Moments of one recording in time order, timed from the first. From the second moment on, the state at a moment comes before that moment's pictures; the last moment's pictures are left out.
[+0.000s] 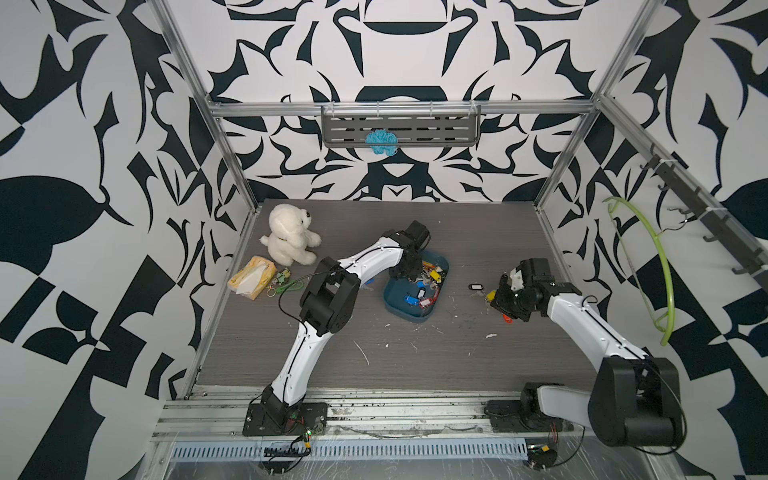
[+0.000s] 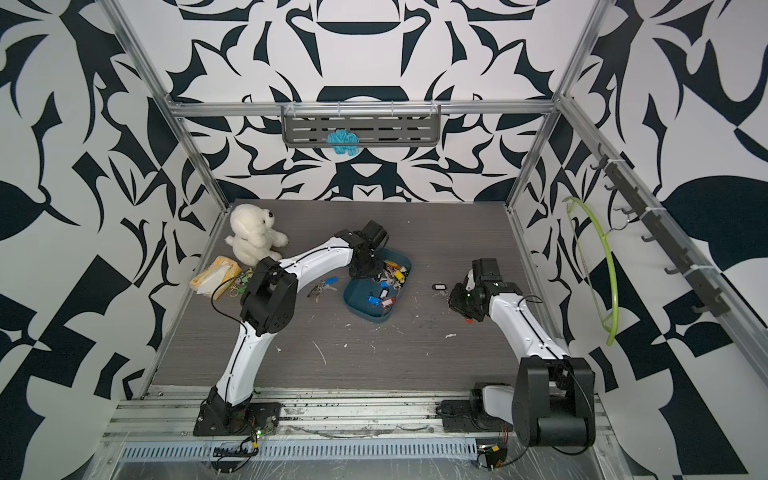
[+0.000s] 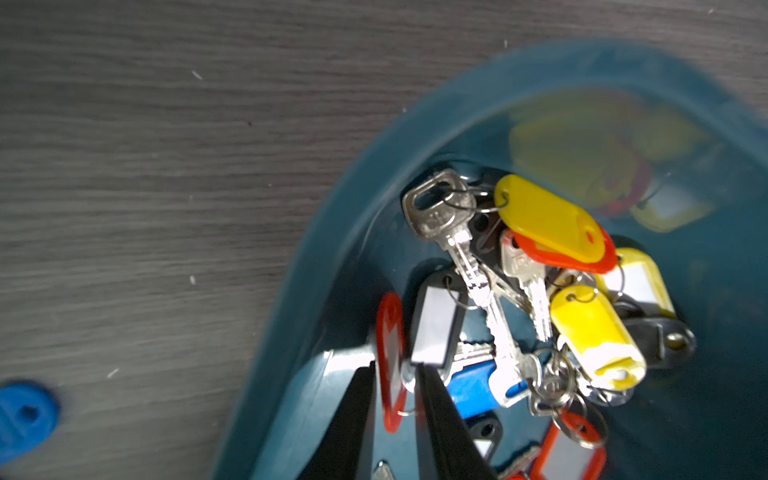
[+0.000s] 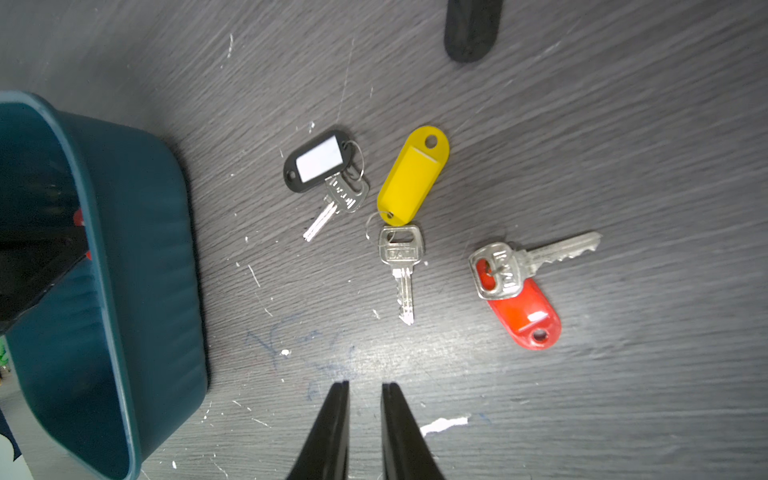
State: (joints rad) left arm -0.72 2.29 1.90 -0.83 0.00 -0.67; right arm -0.02 1.25 0.74 -0.66 -0.27 0.50
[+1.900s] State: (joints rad) left arm -0.40 1.91 1.74 -0.91 -0.06 -0.56; right arm -0.02 1.14 0.74 -0.74 -0.28 0.50
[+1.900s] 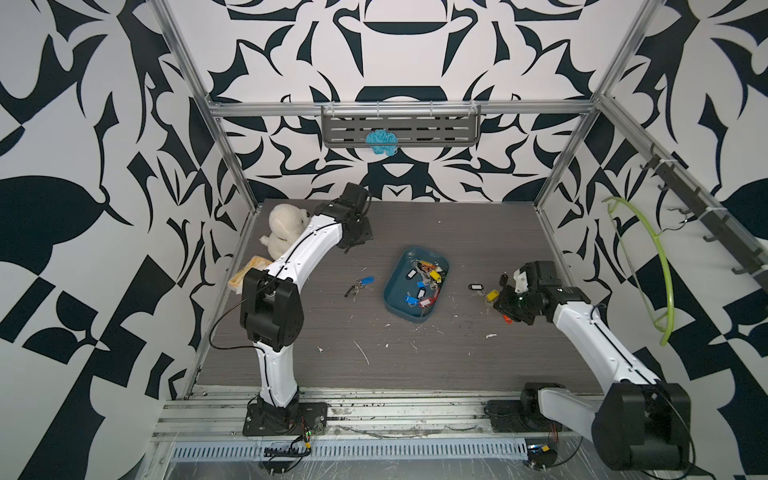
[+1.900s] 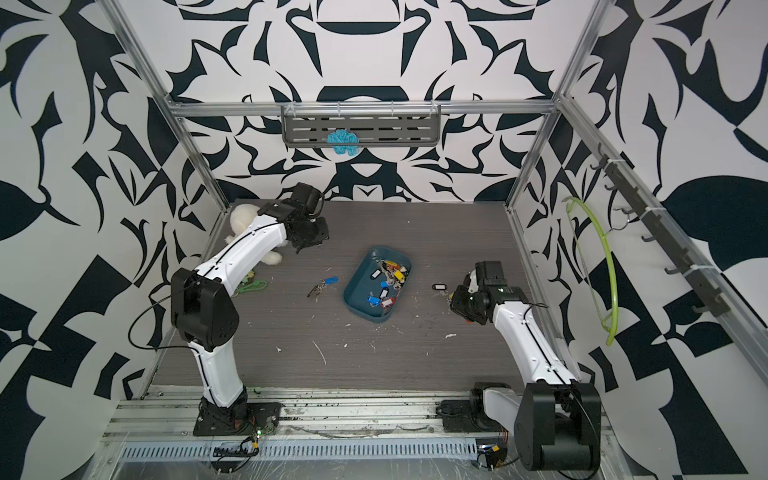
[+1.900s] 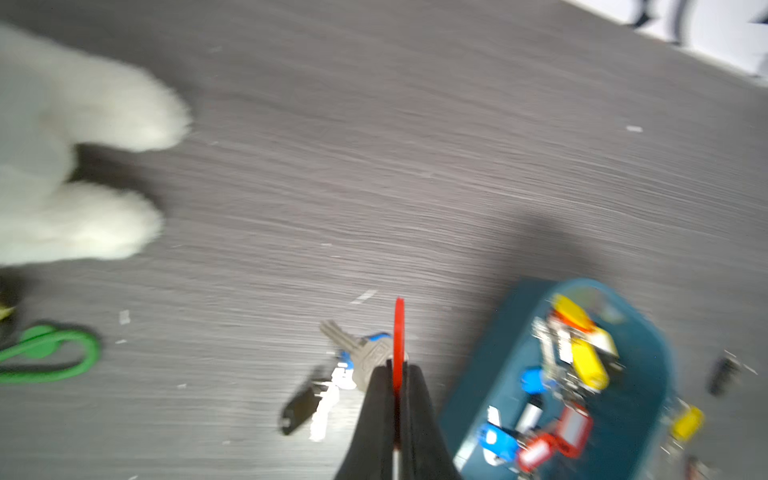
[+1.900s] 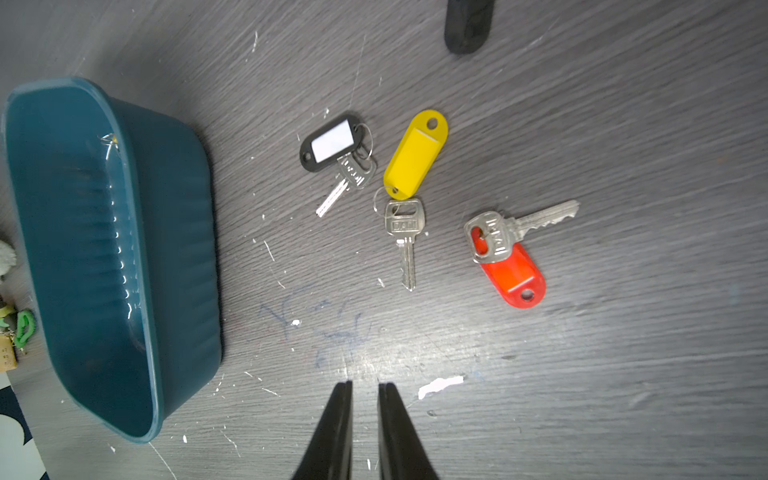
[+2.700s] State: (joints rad) left arm -0.37 2.06 1.59 -0.77 0.02 -0.53; right arm 0.25 1.28 0.89 -0.74 -0.22 0.56
